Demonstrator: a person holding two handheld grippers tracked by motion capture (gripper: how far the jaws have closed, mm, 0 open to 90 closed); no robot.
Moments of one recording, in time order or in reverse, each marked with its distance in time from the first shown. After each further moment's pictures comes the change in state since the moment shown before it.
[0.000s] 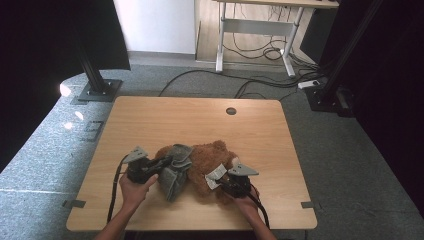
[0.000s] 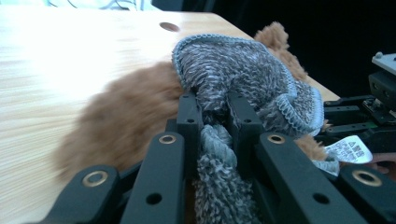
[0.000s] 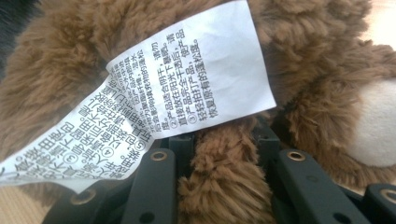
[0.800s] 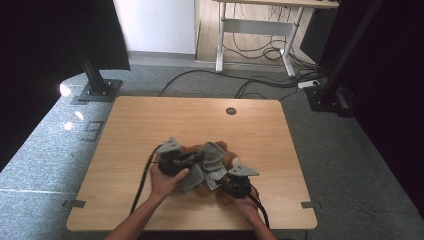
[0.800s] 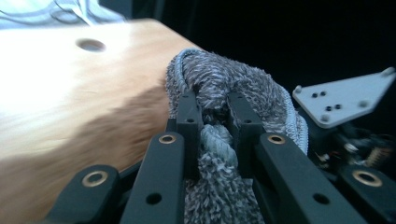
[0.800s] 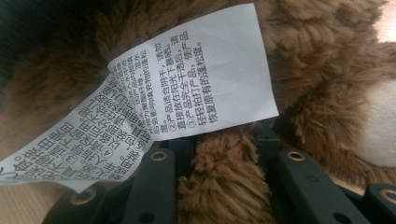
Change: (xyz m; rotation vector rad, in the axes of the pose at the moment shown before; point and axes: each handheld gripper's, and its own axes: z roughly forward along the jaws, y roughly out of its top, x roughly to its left) left arm -0.075 0.043 0.077 0.060 -0.175 0.092; right arm 0.000 -0.001 0.000 -0.004 0.012 0.004
